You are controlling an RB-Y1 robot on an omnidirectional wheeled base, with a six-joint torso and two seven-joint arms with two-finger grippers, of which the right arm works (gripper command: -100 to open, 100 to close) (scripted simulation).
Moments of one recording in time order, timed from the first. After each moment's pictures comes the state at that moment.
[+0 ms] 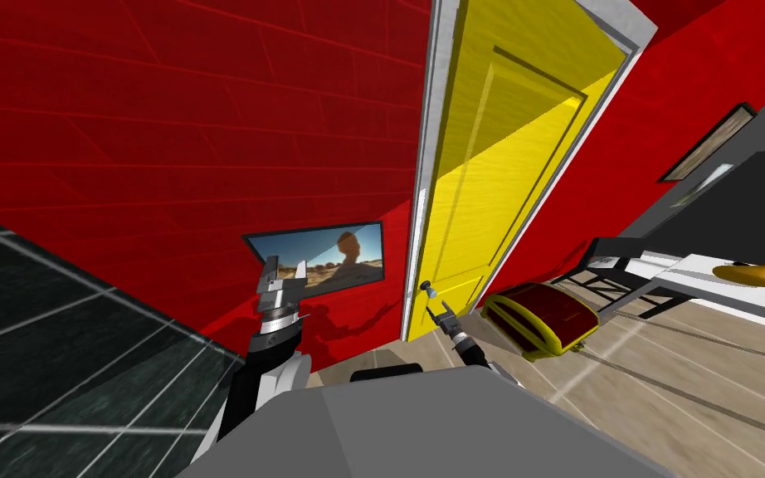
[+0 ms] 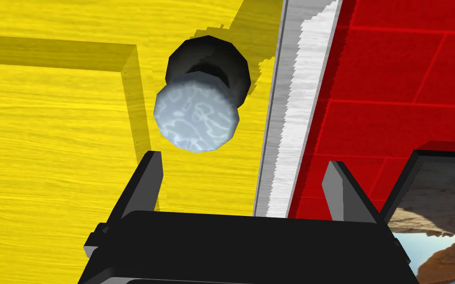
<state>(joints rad) 0.10 -0.34 0.11 -0.79 0.09 -0.94 1.18</state>
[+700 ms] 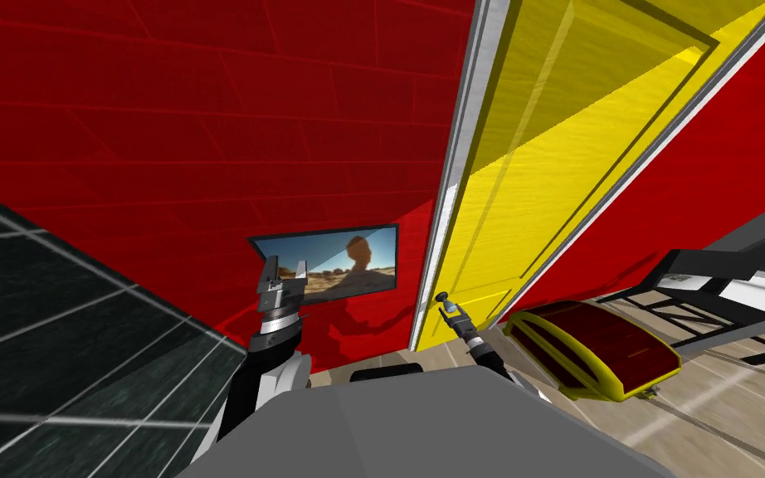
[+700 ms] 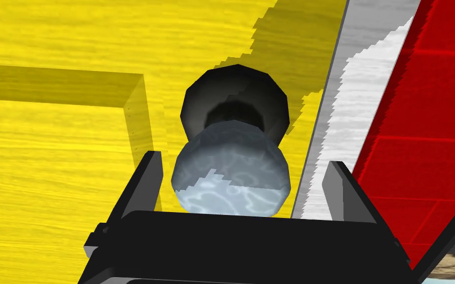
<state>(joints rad) 0.09 -0.39 0.05 -0.66 0.05 -1.03 1.15</state>
